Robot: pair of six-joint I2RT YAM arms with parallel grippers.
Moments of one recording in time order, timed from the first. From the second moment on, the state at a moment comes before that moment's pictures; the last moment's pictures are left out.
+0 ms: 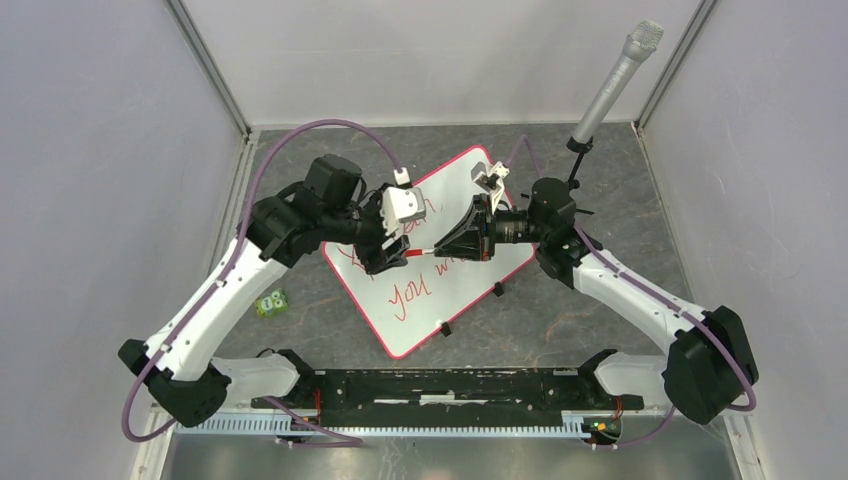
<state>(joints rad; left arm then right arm) -0.66 1.19 1.46 -1.01 0.42 0.50 0.57 1.25 0.84 0.37 -1.00 0.41</state>
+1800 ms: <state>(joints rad) -0.88 1.17 1.43 -1.11 0.29 0.87 0.66 1.22 1.15 -0.43 -0.89 -0.15</state>
